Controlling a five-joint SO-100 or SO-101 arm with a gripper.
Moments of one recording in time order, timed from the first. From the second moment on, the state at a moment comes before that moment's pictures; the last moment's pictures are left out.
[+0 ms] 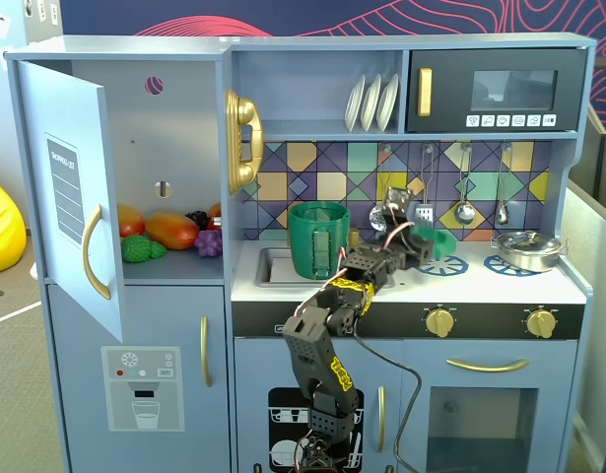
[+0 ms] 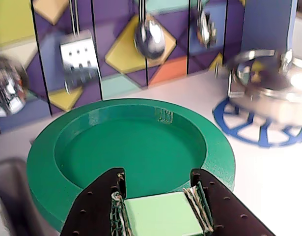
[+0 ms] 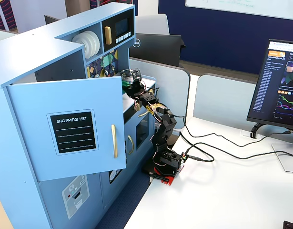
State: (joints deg) arm 30.2 116.8 103.0 11.4 -92.8
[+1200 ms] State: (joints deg) arm 3.1 115.8 77.9 32.6 -96.2
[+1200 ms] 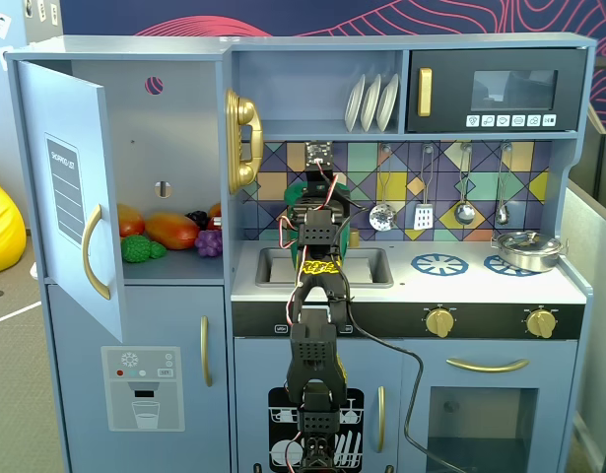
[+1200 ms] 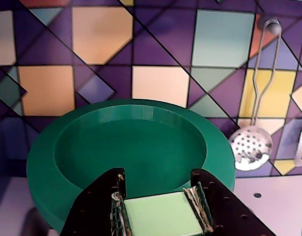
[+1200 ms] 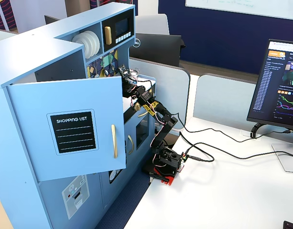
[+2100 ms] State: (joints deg) arm 2.3 111.1 77.9 30.1 -97.3
